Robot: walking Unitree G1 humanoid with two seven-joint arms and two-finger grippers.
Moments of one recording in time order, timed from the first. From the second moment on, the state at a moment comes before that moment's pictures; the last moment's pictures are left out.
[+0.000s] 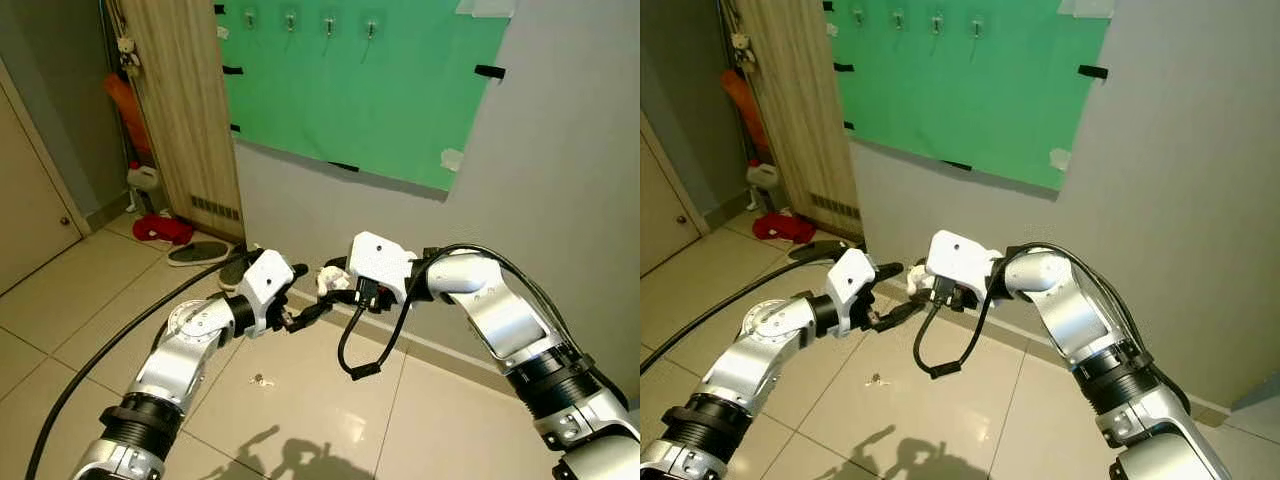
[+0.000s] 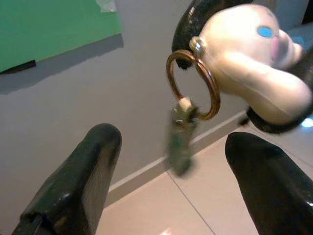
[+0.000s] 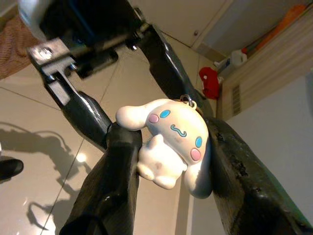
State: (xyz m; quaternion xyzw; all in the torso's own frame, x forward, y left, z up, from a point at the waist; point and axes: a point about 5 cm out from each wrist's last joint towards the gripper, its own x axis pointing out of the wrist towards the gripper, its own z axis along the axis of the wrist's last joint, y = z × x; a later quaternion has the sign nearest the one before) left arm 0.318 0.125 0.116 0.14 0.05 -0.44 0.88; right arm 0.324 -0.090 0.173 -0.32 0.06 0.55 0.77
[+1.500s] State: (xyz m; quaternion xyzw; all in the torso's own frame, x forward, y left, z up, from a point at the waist) left arm 0.323 0.130 0.126 0.12 0.01 -0.41 0.90; right arm 0.342 -0.102 0.177 -0.25 0.11 0.52 0.81
